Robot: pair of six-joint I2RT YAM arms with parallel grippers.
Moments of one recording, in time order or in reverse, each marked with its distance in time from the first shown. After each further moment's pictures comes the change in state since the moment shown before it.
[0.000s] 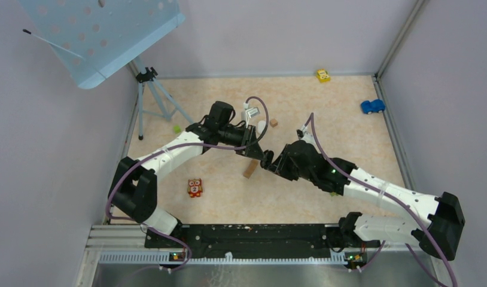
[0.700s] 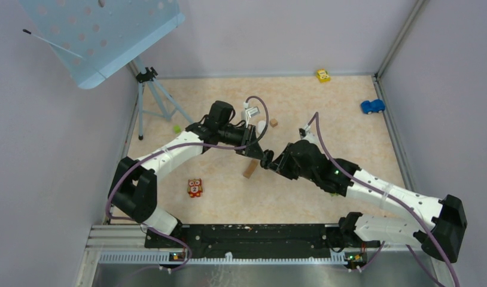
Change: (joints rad) left arm 0.000 0.000 0.004 -0.001 0.000 0.003; right arm 0.000 -0.027 -0.003 0.023 0.002 0.027
